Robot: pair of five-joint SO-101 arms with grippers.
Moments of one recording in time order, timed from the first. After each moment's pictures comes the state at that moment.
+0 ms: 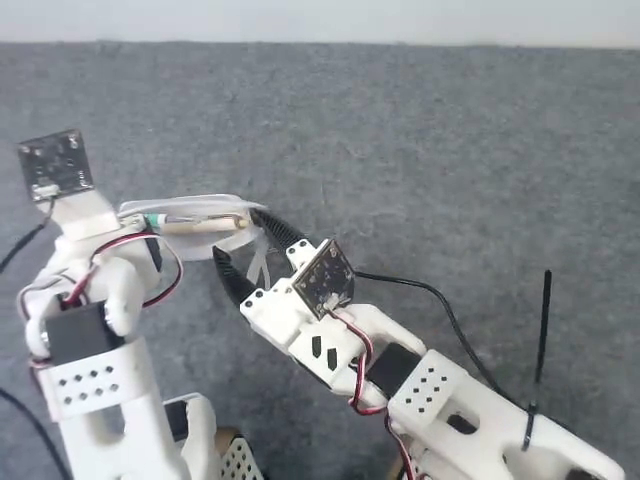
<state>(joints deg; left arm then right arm) -22.4 -55.8 41.1 71.0 6.7 -54.6 -45.8 69.4 -7.8 -2.0</state>
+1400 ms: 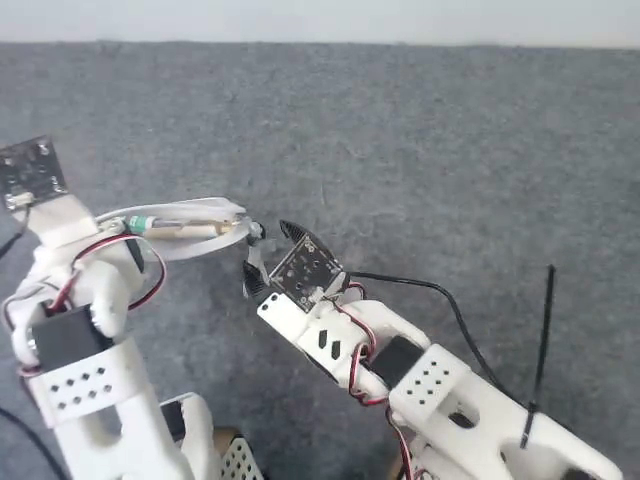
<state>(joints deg) -27.6 -55.8 41.1 71.0 6.7 -51.8 -43.8 69.6 3.4 5.7</state>
